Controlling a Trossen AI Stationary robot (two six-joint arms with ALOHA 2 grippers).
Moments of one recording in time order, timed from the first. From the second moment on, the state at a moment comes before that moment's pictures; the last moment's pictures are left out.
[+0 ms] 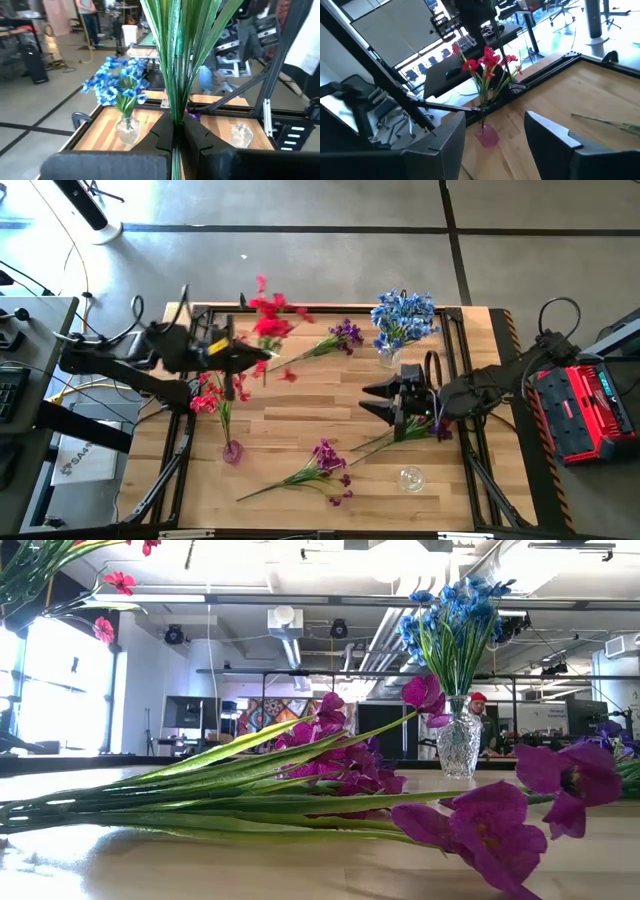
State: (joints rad) left arm -0.17 0.90 1.10 -0.34 -0.34 -0.04; right arm 0.50 1.20 1.19 -0.20 0.63 0.61
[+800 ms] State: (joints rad) left arm -0.39 0.48 0.62 -0.13 -0.47 0.01; right arm 0.51 1.26 1.19 -0.19 0.62 0.72
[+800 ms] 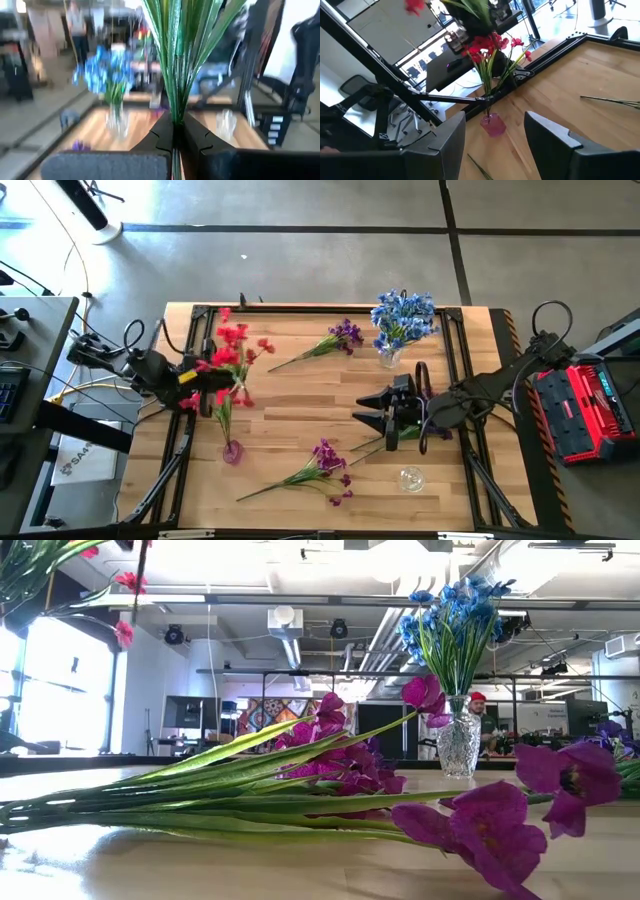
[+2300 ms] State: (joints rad) left arm -0.76 0.73 1.07 -0.42 -0.15 -0.08; right arm 0.41 1.26 1.19 -0.25 0.48 0.79
